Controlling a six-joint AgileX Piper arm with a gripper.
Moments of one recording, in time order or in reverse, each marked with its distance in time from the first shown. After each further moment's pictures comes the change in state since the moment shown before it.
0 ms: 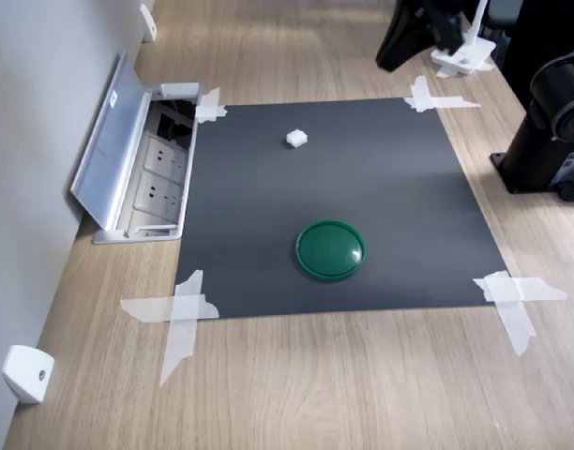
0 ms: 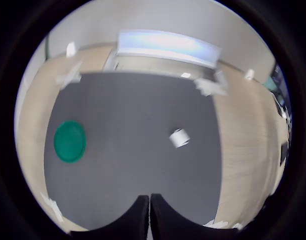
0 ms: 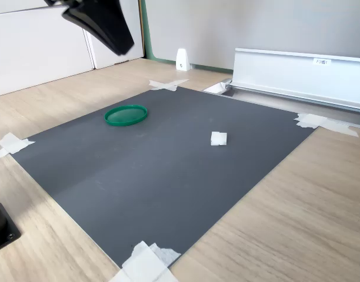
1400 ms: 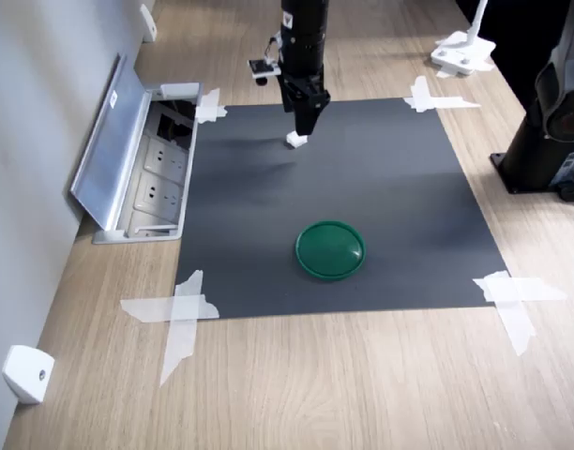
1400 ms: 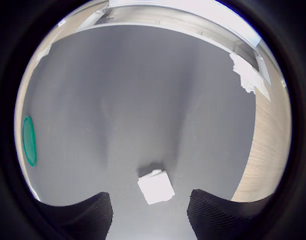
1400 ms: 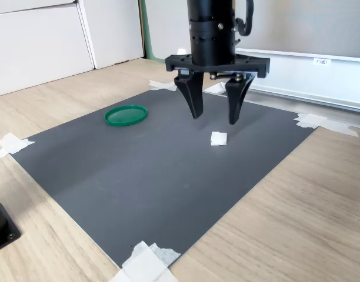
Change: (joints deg) arm -11.0 42.9 -21.2 3.4 -1.1 -21.0
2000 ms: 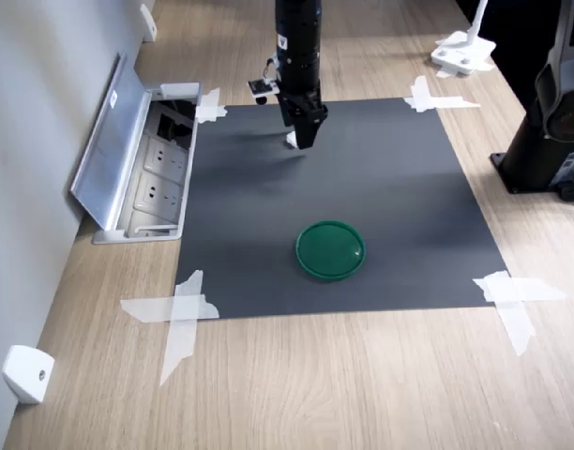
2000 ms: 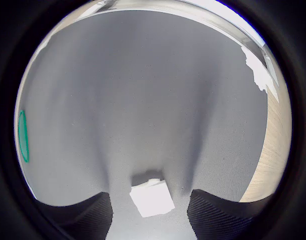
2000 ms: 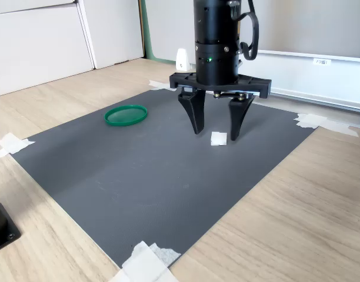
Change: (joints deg) arm -0.1 3.4 0.0 -1.2 -1.9 -0.9
